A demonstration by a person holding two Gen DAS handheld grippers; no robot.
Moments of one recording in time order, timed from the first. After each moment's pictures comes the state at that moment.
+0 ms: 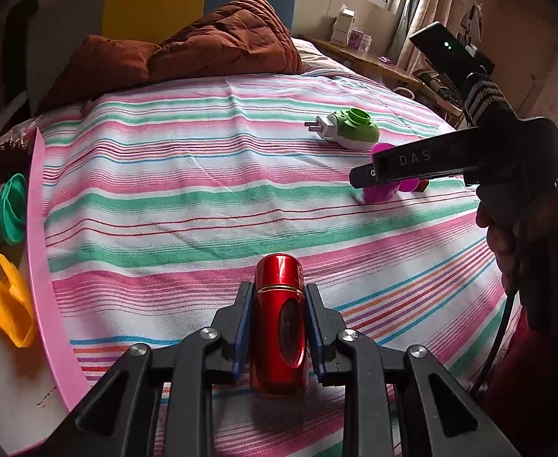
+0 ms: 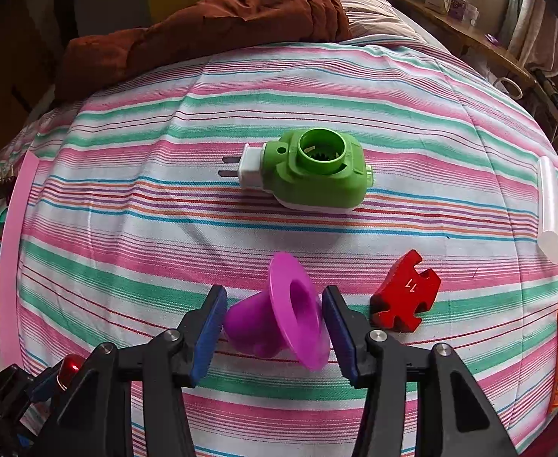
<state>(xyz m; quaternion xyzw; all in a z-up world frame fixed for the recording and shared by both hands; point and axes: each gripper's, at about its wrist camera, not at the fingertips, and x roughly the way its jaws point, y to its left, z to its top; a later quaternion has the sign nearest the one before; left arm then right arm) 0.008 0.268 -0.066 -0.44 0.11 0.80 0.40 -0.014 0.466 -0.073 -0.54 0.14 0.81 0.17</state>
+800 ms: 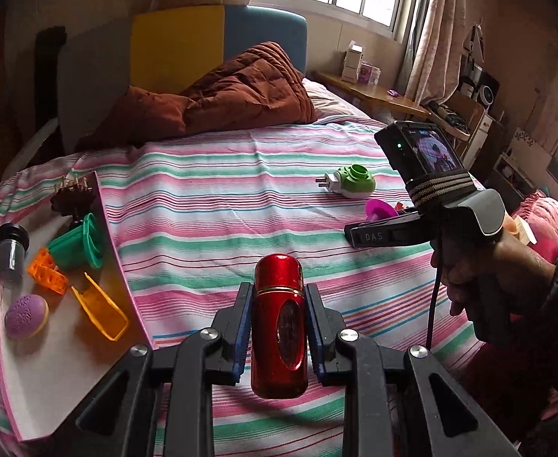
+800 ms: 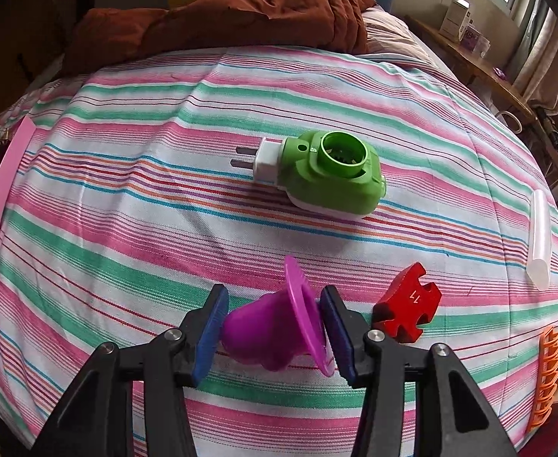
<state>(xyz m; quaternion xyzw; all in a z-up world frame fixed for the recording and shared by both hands) 0.024 0.223 0.004 -0.39 0.09 0.84 0.37 -0.015 0.449 -0.080 -0.54 0.07 0.82 0.17</state>
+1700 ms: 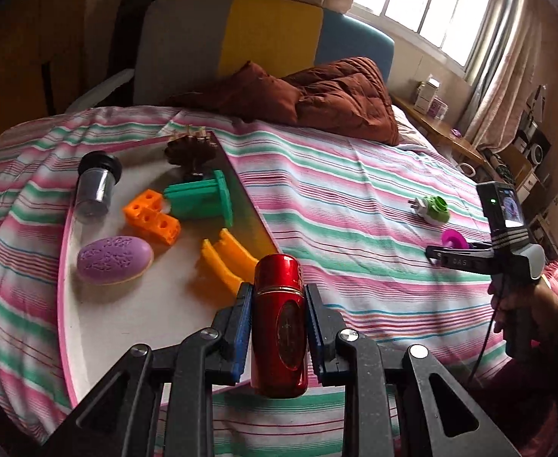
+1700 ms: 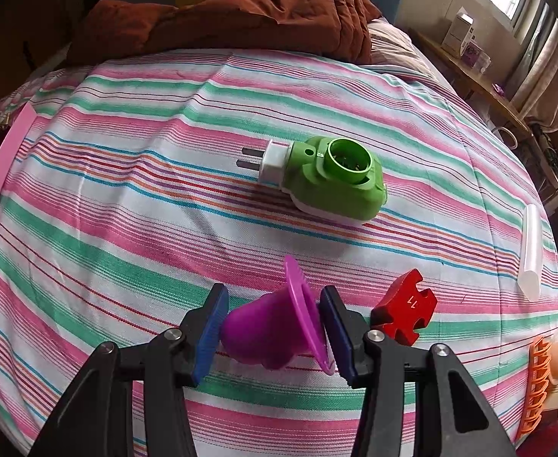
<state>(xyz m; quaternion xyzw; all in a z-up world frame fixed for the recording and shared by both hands) -0.025 0.113 -0.007 -0.43 0.01 0.86 0.26 -0.020 0.446 -0.083 -0.54 0.04 0.82 0.17</state>
